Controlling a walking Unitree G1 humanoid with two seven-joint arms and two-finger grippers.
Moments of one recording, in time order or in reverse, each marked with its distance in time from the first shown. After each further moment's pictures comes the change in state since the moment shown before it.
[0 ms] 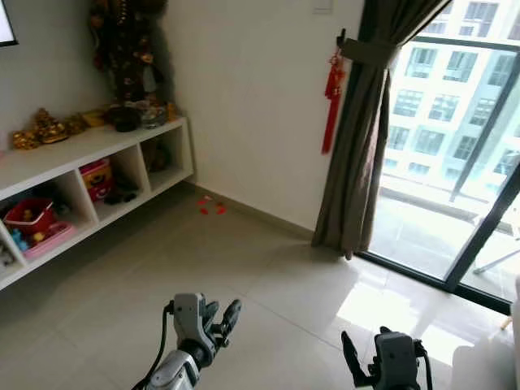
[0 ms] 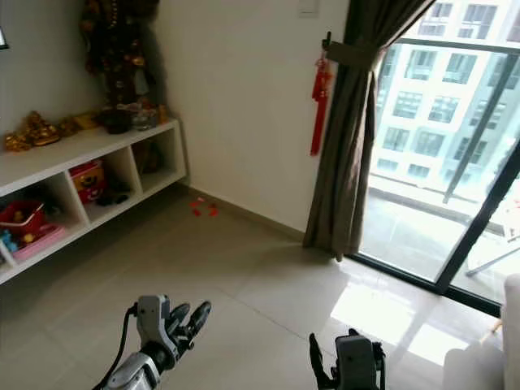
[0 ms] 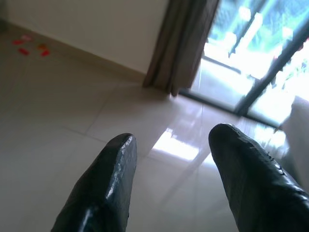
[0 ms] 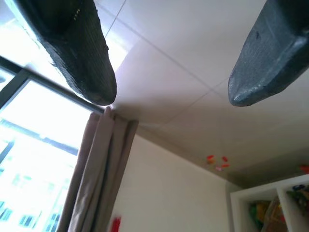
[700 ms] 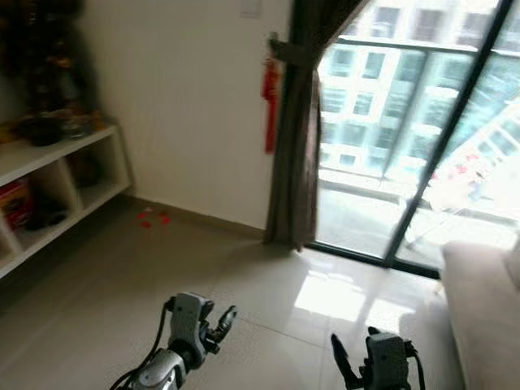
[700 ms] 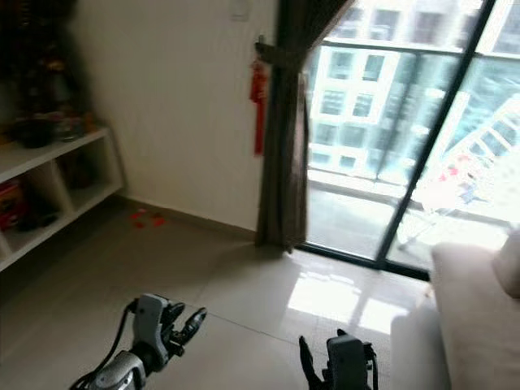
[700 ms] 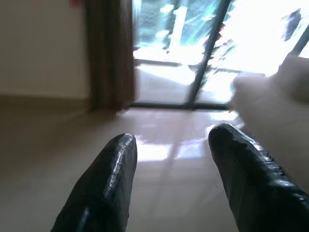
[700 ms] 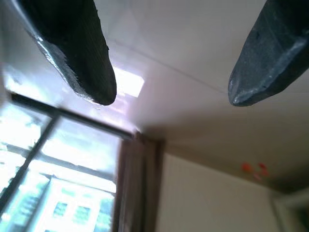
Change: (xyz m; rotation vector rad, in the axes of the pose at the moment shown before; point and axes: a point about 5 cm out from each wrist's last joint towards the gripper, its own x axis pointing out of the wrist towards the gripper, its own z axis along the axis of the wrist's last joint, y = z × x) left arm 0.002 -0.009 0.015 0.105 -0.073 -0.120; right arm -0.011 0.006 -0.019 0.049 0.075 0.065
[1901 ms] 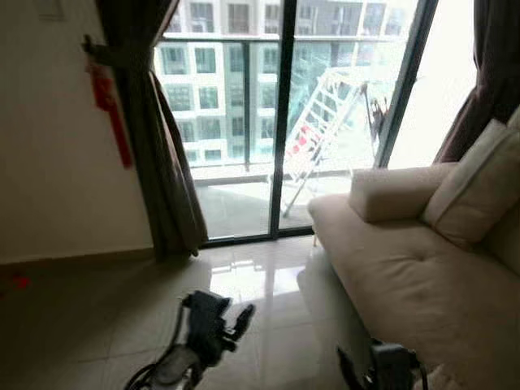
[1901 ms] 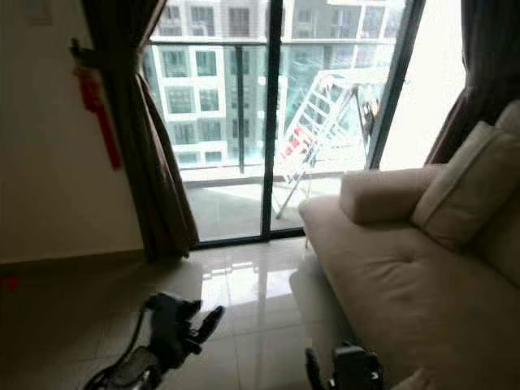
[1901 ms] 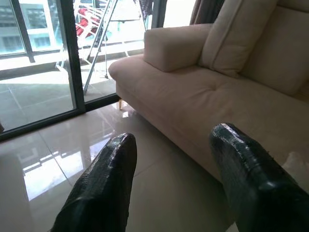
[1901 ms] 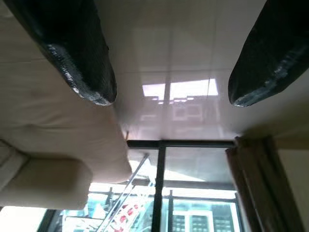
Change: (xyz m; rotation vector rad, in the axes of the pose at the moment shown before) left arm -0.002 0.000 -0.003 0.053 -0.005 -0.008; right arm 0.007 0.004 0.002 0.010 -0.021 0.001
